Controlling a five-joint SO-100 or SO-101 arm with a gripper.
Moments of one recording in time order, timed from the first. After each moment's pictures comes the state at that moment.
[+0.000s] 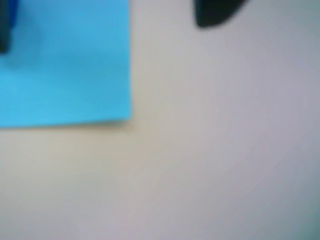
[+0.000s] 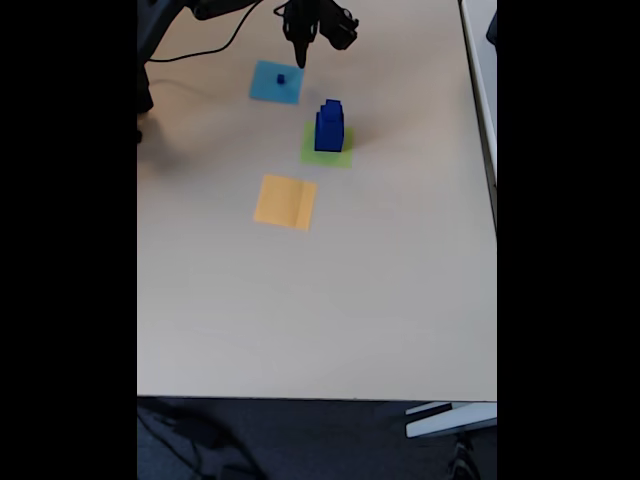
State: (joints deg) arm -22.7 49.4 45.3 82.1 121.9
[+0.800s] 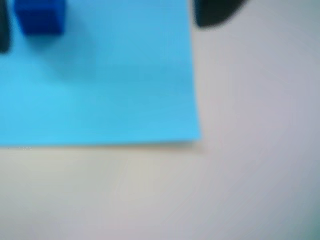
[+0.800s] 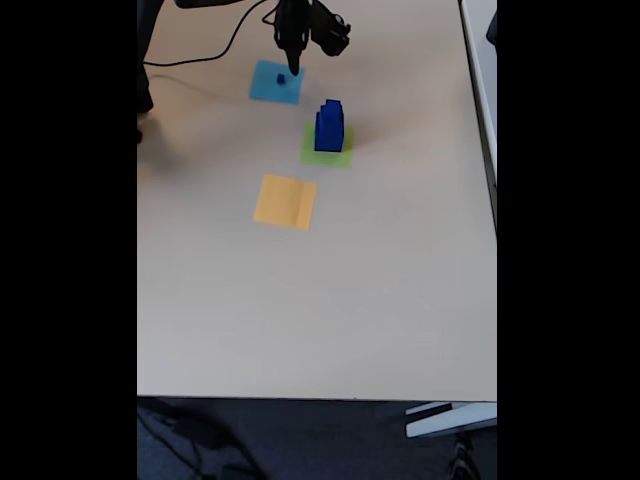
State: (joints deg) arm -21.1 63.0 70.2 69.1 118.7
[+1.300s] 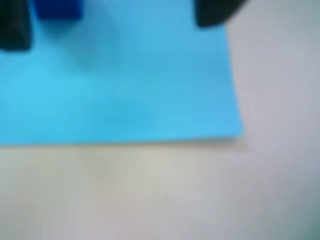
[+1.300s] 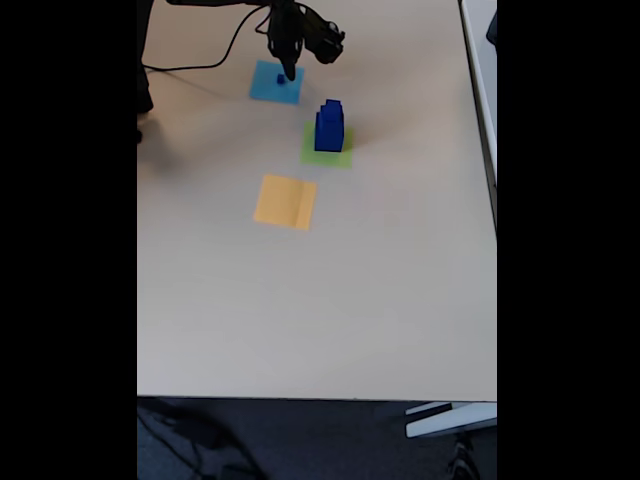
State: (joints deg) arm -20.5 69.0 84.0 58.8 119.5
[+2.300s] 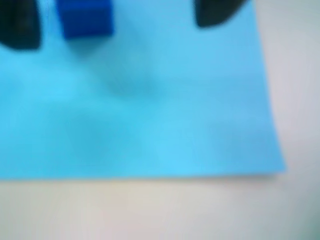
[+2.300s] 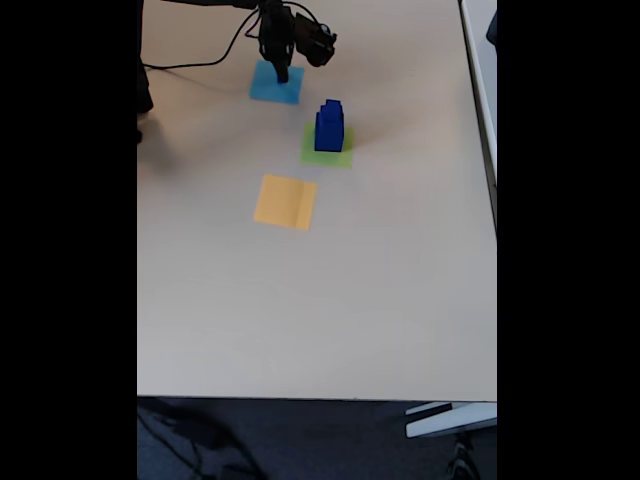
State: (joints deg) arm -20.3 74.2 94.1 52.8 119.3
